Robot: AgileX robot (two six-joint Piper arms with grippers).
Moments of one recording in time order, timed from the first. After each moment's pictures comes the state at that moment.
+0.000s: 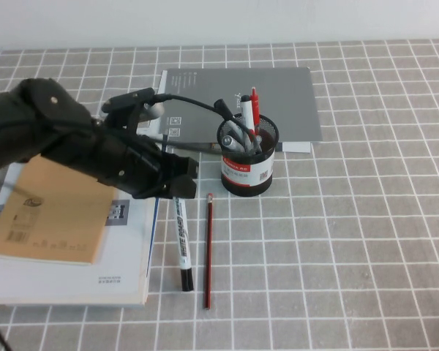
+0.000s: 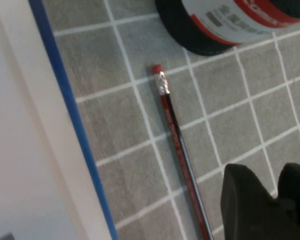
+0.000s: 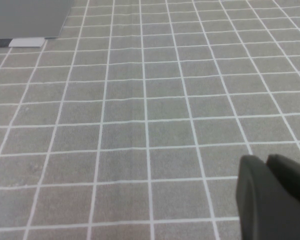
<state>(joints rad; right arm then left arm) 0.01 -0.01 0.03 -0.04 0.38 0.11 -0.35 1.72 -1.20 -0.70 0.77 0.46</state>
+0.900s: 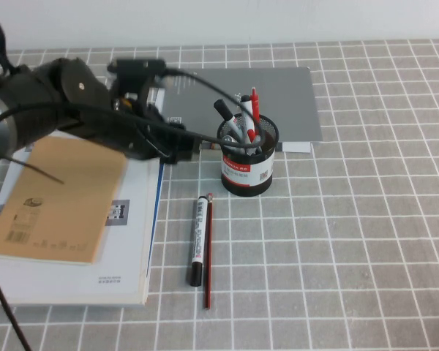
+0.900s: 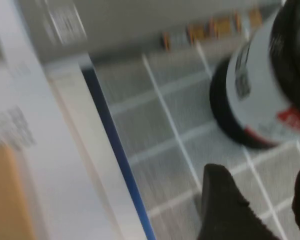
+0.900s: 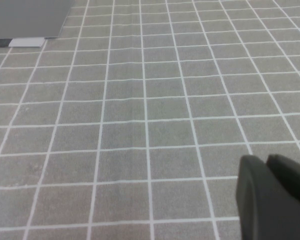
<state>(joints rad) 0.01 -0.01 0.03 -0.04 0.38 0.11 -0.40 1.79 -1.34 -0.44 0.62 0.37</state>
